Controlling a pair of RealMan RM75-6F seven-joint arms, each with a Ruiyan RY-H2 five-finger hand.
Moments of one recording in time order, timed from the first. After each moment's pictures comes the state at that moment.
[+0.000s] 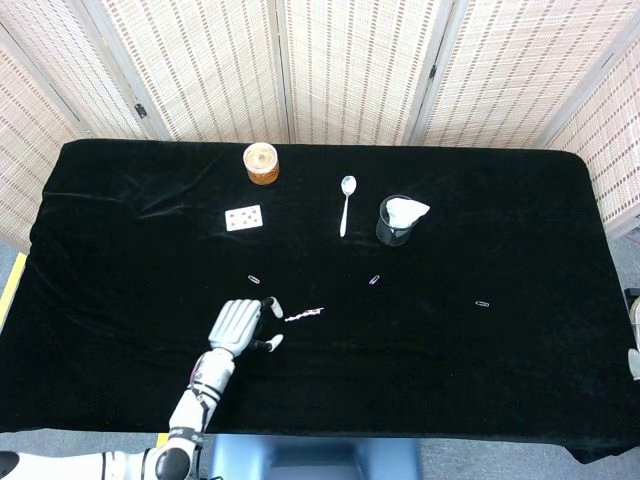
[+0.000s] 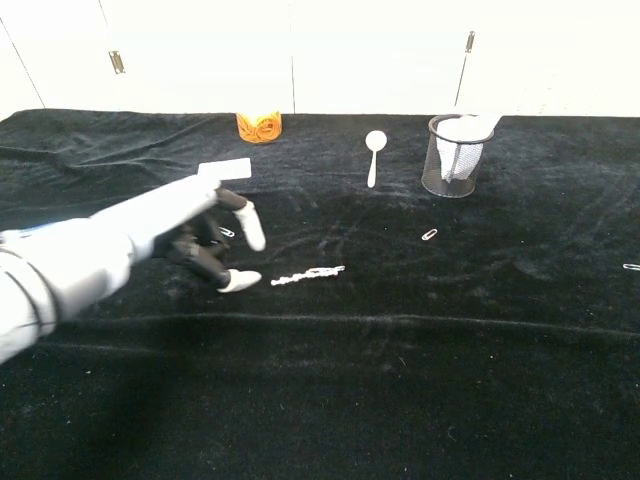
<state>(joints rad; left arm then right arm) -0.59 -1.77 -0.31 -1.70 0.92 1.06 0.60 -0.05 -1.19 0.05 -1.20 -1.42 1.73 0.61</state>
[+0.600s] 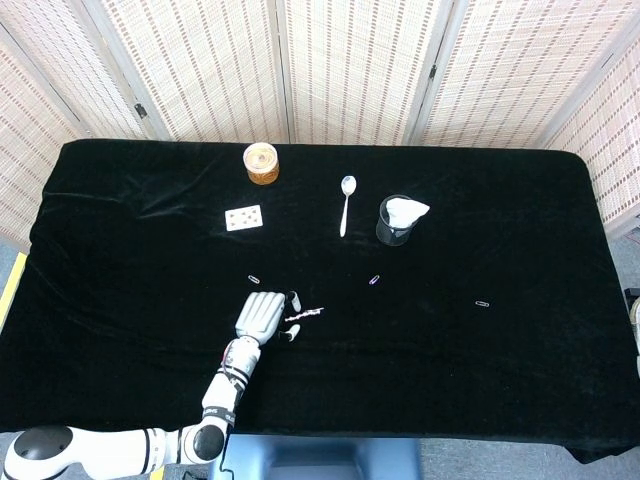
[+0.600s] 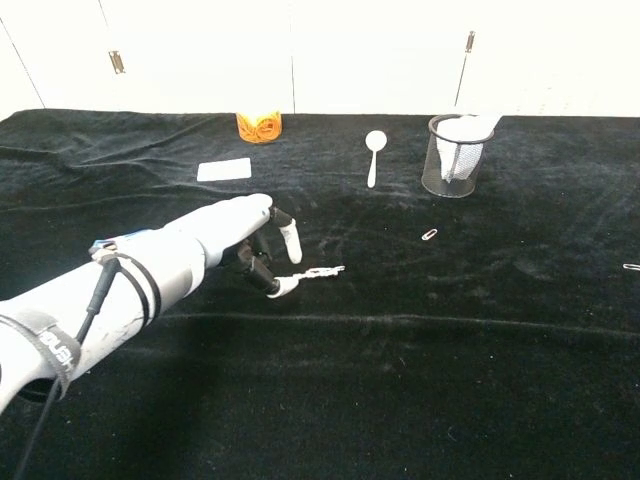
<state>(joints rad) -0.75 -1.91 -0.32 -1.46 0.82 1.04 0.61 -0.08 -1.19 0.07 -1.13 -1.43 1.66 0.71</state>
